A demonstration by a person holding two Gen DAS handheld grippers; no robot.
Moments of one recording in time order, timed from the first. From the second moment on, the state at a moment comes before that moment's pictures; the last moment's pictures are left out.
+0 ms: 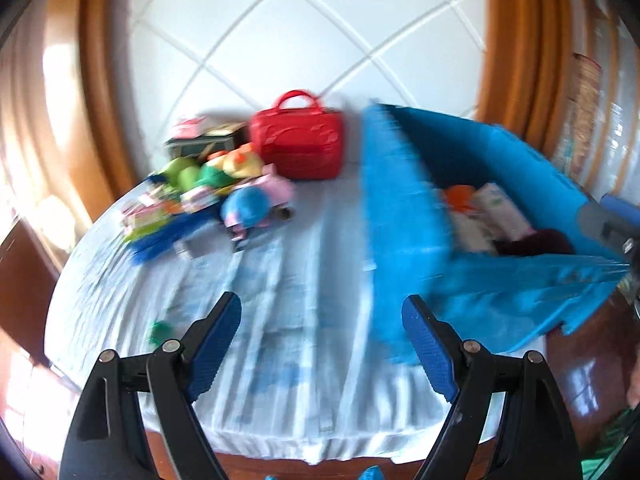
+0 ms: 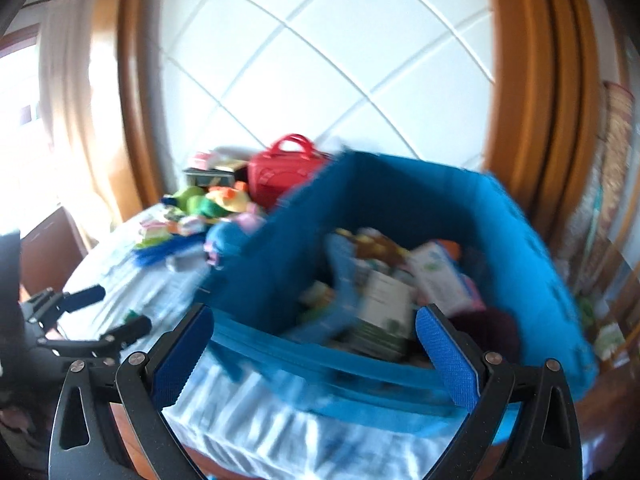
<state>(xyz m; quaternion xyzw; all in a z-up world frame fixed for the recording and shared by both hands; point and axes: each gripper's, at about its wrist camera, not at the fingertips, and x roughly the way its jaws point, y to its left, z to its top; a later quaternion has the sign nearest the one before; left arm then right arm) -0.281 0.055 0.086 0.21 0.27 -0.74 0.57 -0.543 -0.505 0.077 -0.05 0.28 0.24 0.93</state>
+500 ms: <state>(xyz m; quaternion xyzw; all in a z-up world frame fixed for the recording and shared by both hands) -0.077 0.000 -0.052 0.26 0.36 -0.67 0.60 -0.546 -0.251 0.017 -0.05 0.33 0.36 0.87</state>
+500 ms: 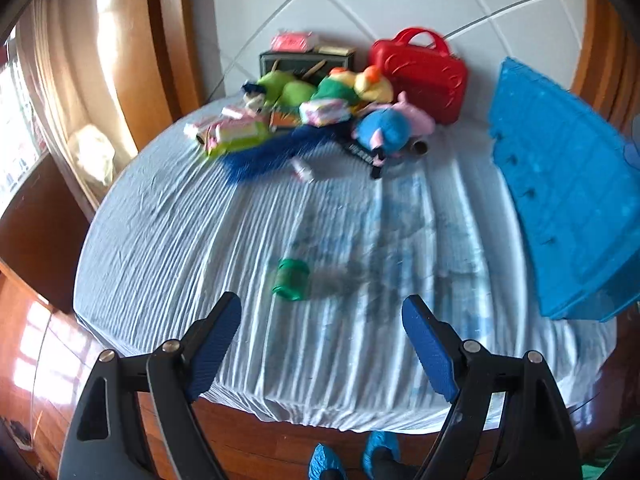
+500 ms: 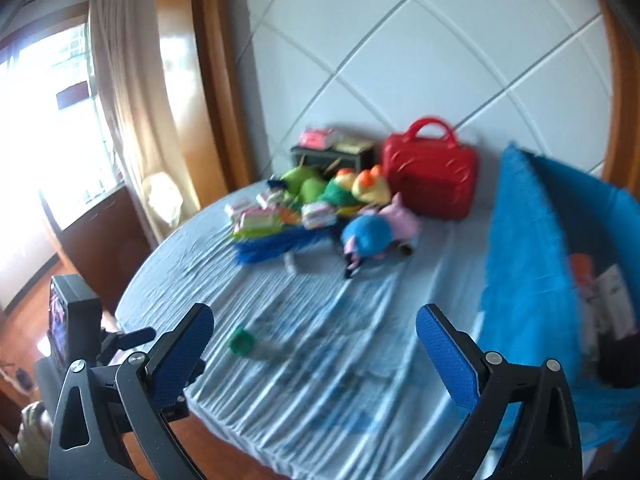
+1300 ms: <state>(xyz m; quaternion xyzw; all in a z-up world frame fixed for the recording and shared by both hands) -0.060 -0.170 -0.240 0.26 0.41 -0.59 0.64 -0.416 -0.086 -0.199 -0.11 0.46 0.42 0.77</state>
